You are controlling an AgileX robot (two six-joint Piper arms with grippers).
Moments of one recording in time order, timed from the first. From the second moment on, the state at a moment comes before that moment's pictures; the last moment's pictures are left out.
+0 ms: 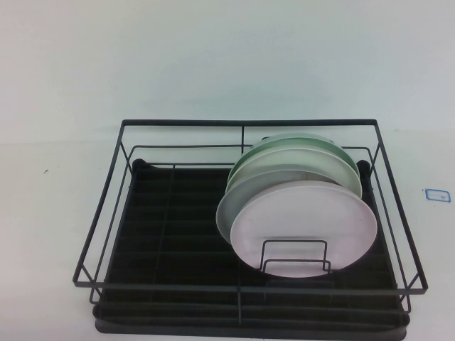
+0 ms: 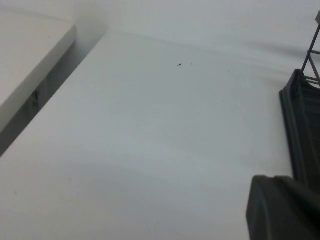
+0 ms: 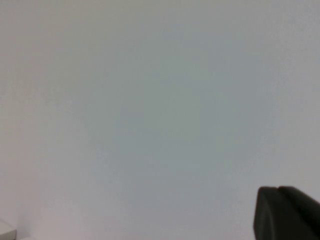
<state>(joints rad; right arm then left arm) 0.53 0.31 -0.59 0.52 0.11 -0.68 0.14 -0.01 0.00 -0.05 0.34 -0.07</state>
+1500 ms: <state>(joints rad) 0.19 0.19 -0.55 0.43 0.51 -0.69 0.11 -0.01 0.00 -0.05 0.39 -0.09</state>
